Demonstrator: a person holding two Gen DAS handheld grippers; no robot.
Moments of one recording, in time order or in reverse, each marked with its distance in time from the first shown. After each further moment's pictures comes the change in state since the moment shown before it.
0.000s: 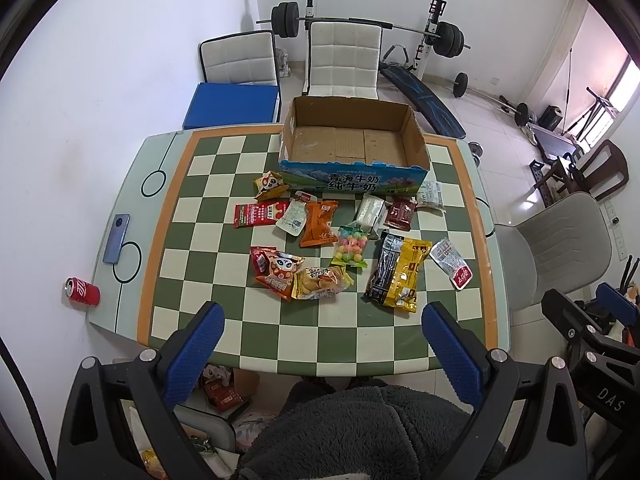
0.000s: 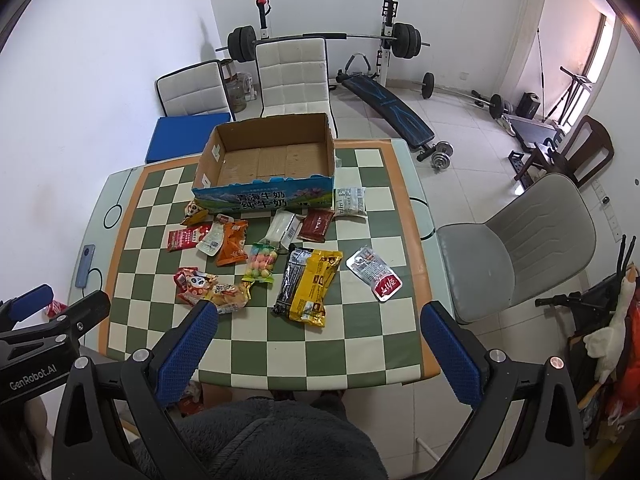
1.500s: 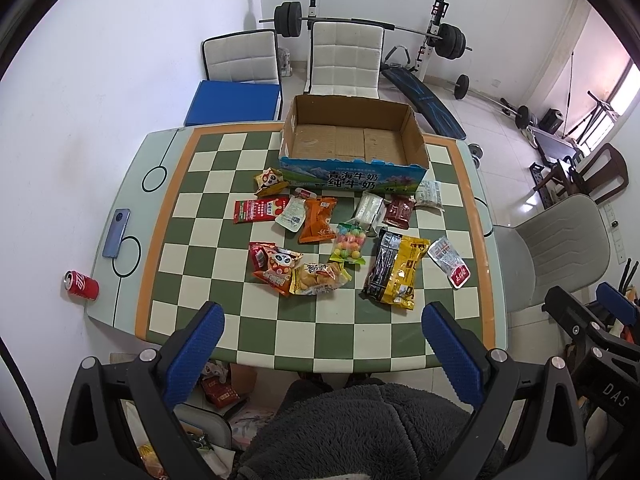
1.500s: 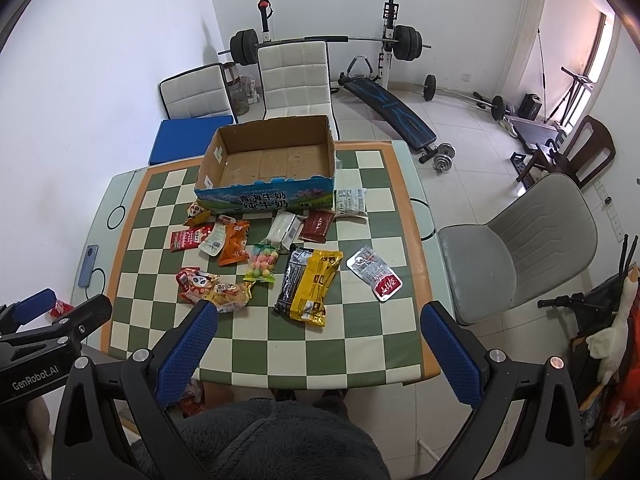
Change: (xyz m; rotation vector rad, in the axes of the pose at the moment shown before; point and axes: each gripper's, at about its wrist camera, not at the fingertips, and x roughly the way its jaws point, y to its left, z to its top) left arm -0.001 -0.001 -0.003 -0.001 -0.004 -0.003; right arm -0.004 0.001 -0.003 0.000 -0.010 0.005
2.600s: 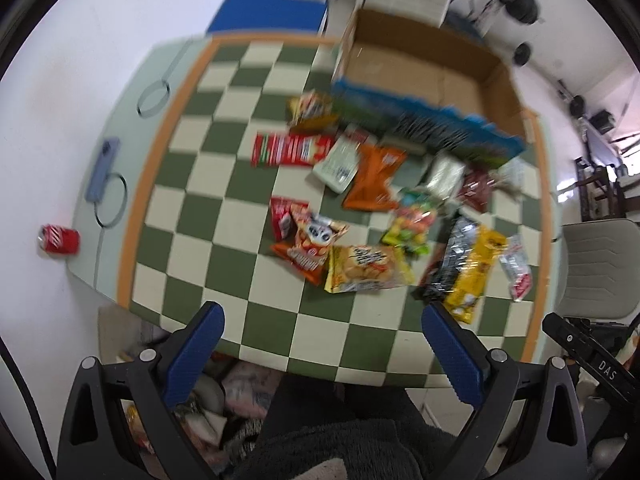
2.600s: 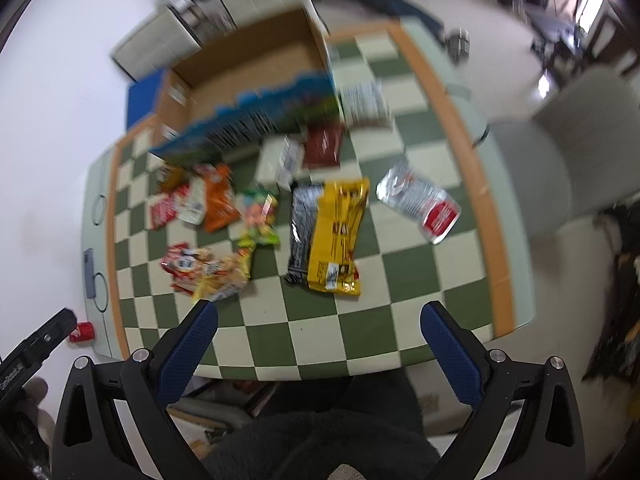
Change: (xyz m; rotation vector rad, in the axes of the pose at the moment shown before) left arm 0.180 0.066 0.032 -0.171 0.313 0.059; right arm 0.211 -0.018 0.012 0.222 0.385 0.127
